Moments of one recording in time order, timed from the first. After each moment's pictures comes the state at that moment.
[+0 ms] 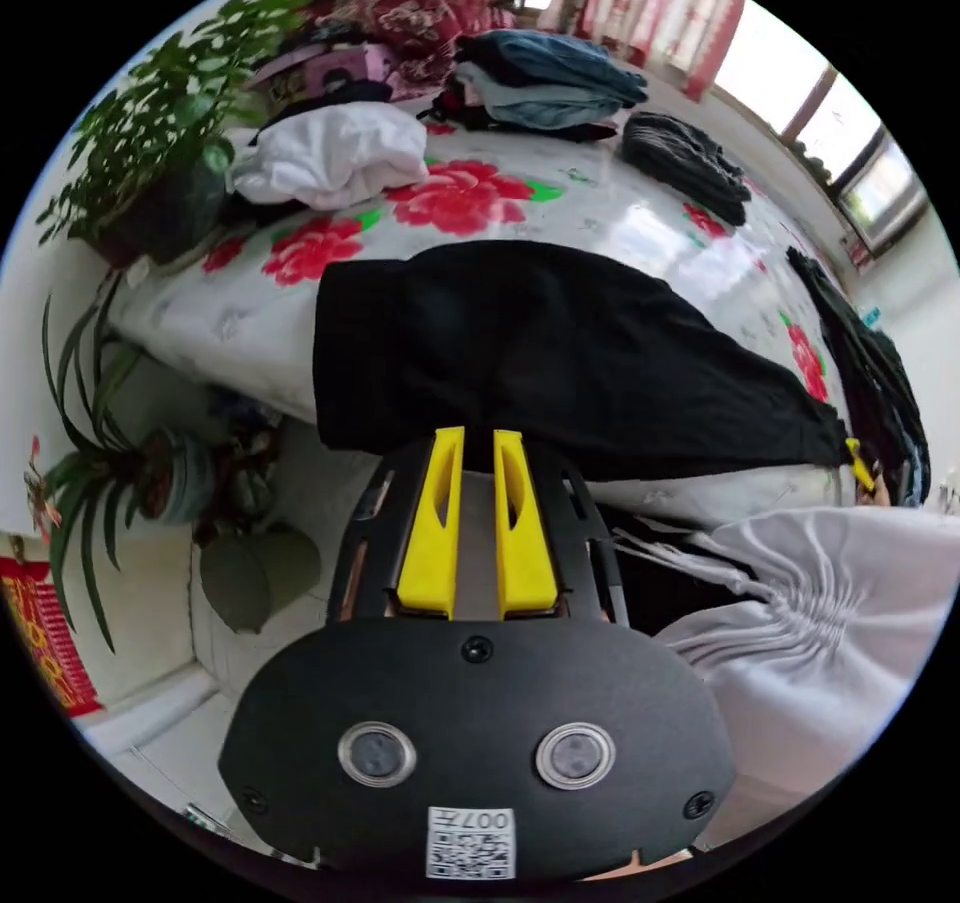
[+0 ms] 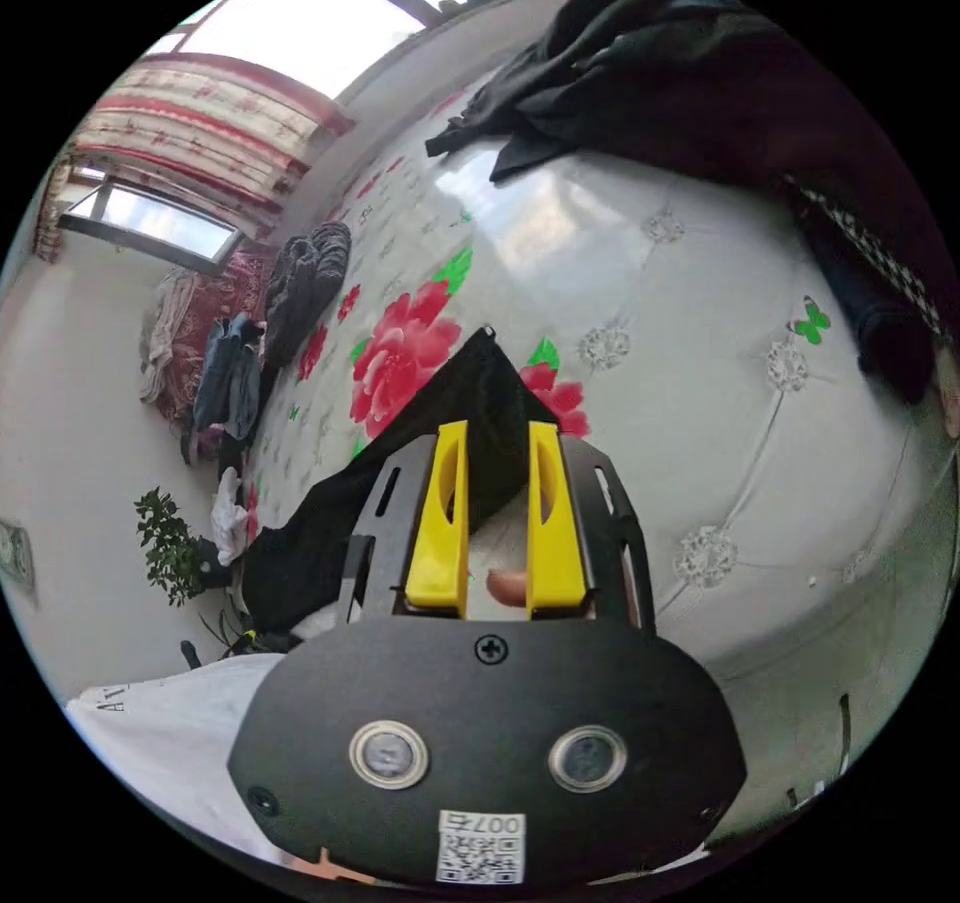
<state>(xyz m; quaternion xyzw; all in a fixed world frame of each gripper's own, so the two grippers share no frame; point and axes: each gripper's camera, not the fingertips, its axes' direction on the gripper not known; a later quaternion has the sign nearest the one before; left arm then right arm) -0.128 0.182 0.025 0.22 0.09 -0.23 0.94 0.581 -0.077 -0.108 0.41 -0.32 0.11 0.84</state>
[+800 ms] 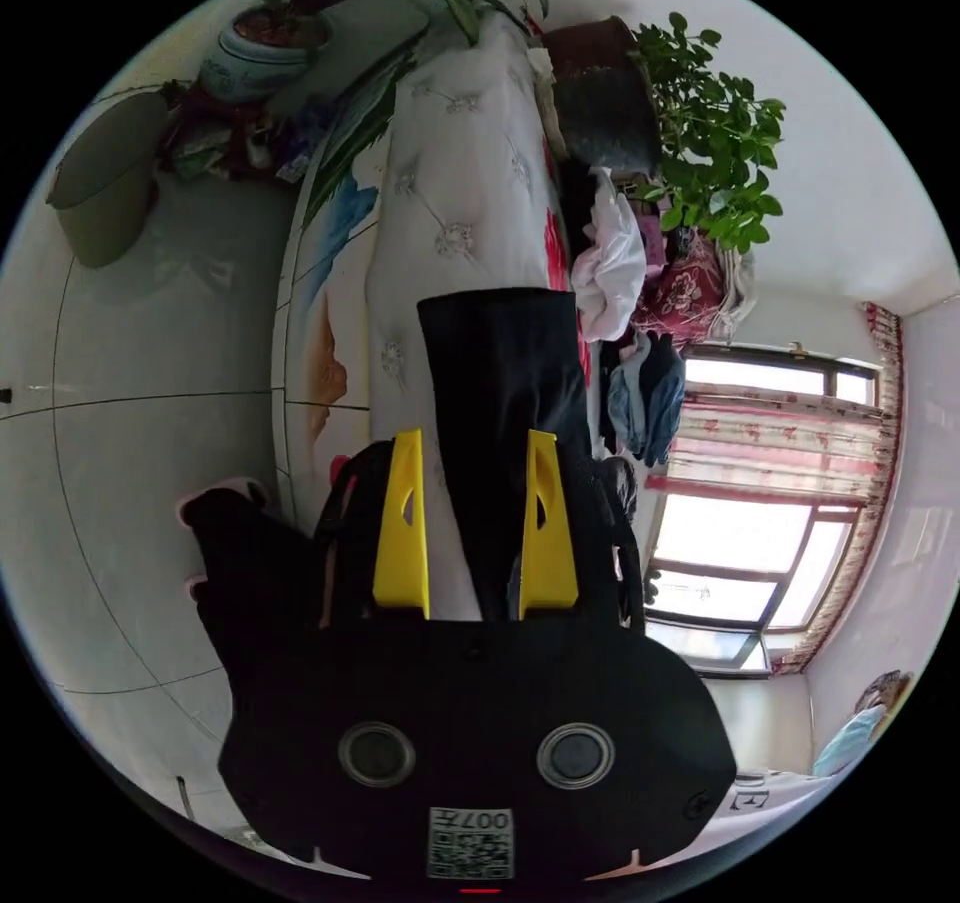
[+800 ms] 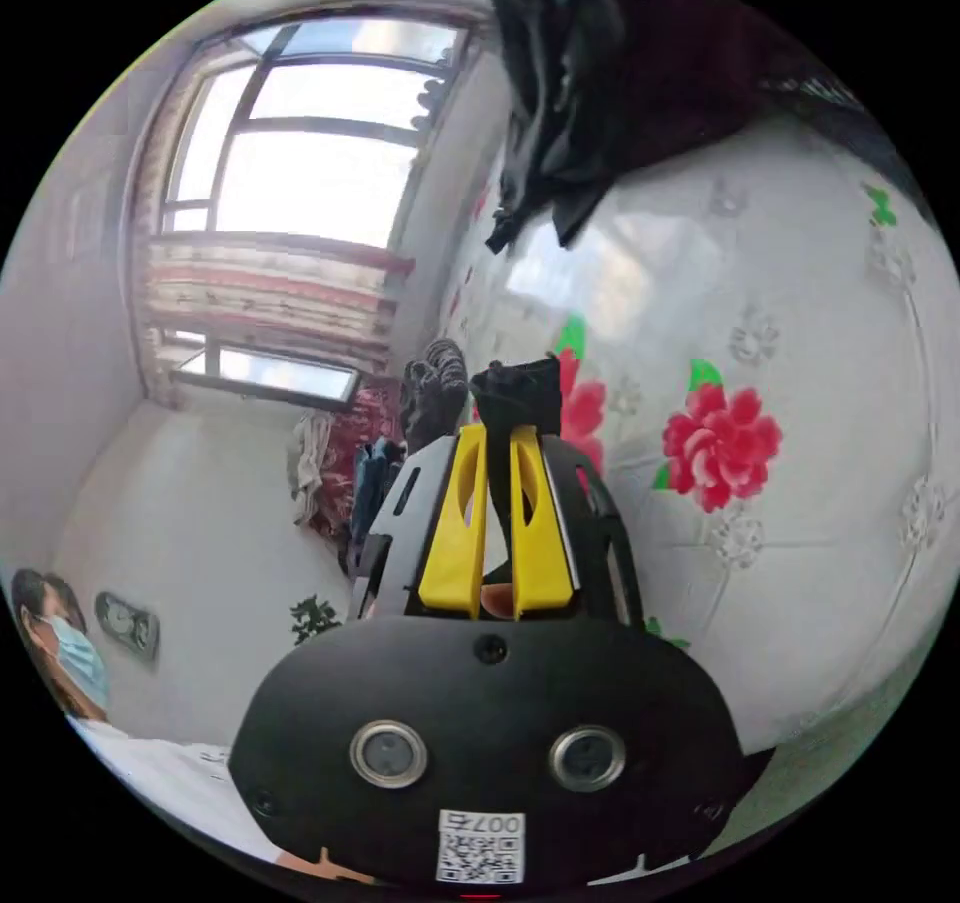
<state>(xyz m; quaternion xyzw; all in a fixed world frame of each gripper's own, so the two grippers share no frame) -0.313 0.384 0.205 0.37 0.44 -0.60 0.56 0.532 -0.060 -0.117 0.50 -0.53 0.12 0.67</state>
